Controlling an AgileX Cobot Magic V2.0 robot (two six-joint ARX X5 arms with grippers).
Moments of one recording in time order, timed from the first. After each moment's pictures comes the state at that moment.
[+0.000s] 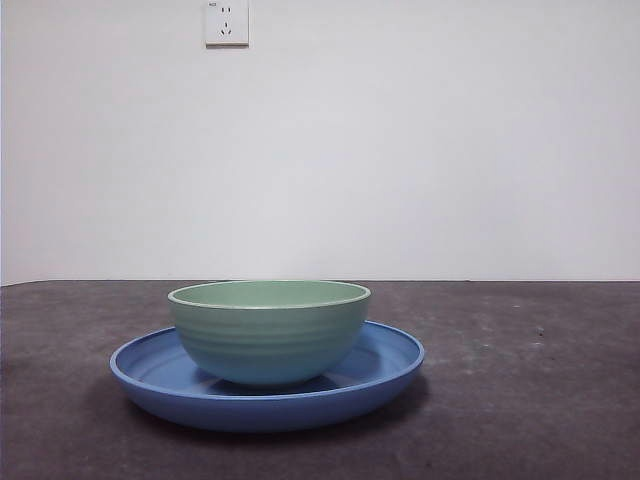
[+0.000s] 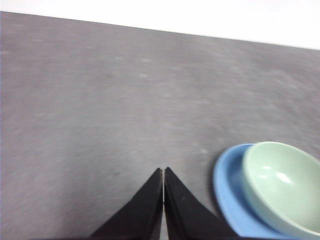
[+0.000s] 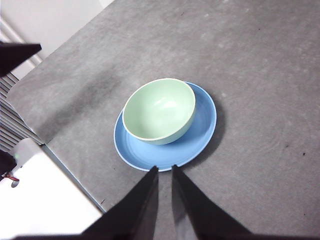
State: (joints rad) left arm -0.11 0.23 0.39 -0.47 0.16 -0.14; right arm 0.39 0.53 0.85 -0.86 -0.44 0.14
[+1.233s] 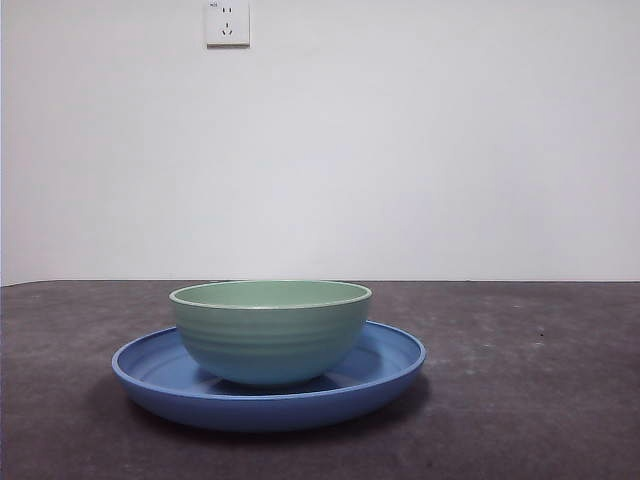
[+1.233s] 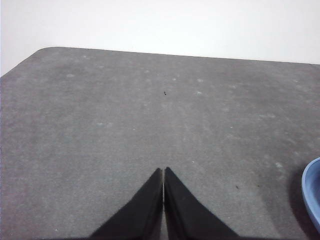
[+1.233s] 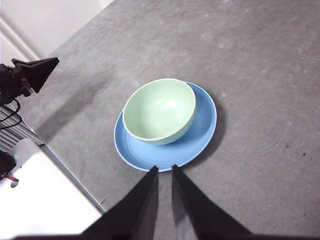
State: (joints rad) left arm 0.01 0.00 0.03 -0.18 0.10 -0.06; right arm 0.39 0.53 0.85 -0.86 -0.44 0.14
